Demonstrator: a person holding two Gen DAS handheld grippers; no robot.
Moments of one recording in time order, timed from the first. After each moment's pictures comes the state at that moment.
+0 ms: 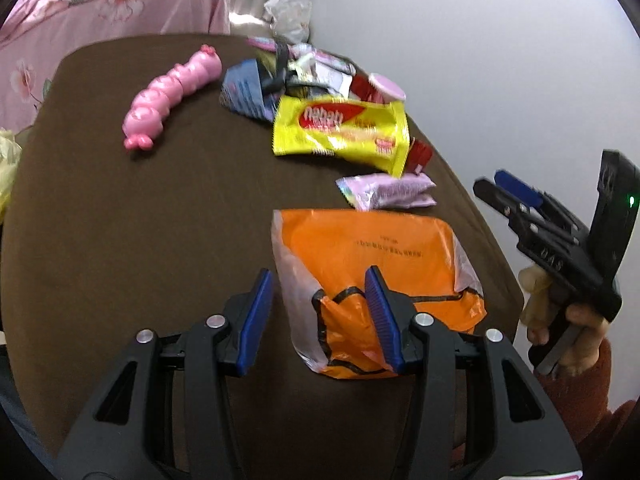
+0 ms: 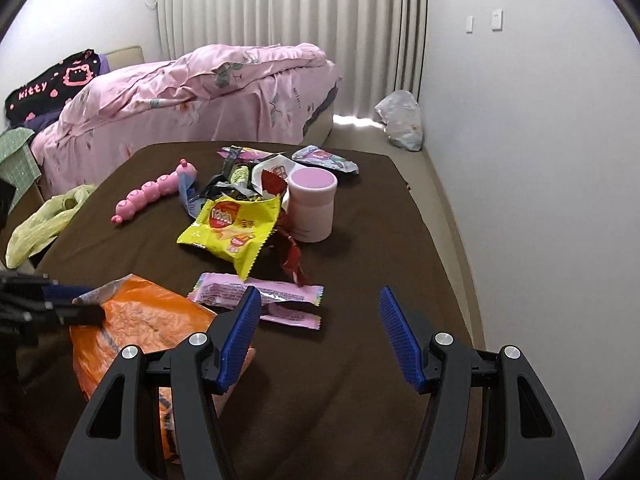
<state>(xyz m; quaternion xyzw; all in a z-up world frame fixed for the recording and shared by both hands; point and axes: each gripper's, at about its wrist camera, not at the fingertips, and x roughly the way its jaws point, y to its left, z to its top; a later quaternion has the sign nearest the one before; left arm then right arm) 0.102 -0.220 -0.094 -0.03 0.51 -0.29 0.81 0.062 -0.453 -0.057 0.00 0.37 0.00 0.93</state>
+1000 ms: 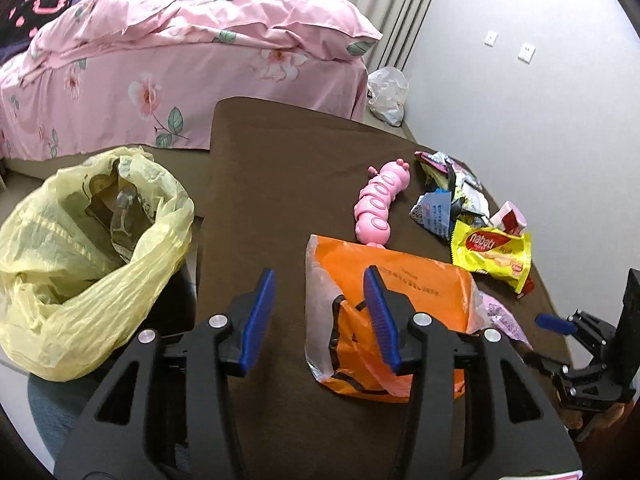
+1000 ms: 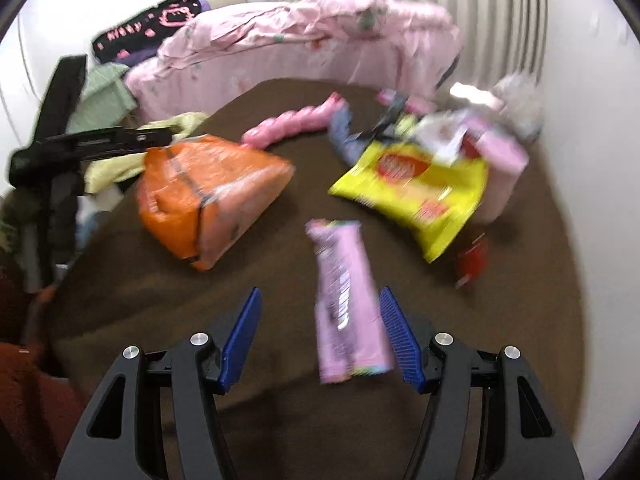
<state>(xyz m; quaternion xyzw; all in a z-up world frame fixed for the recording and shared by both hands) 0.143 -0.083 -0.069 -0.09 0.41 -0.13 0.90 0.075 -0.360 -0.069 -0.06 0.42 0.17 0.89</state>
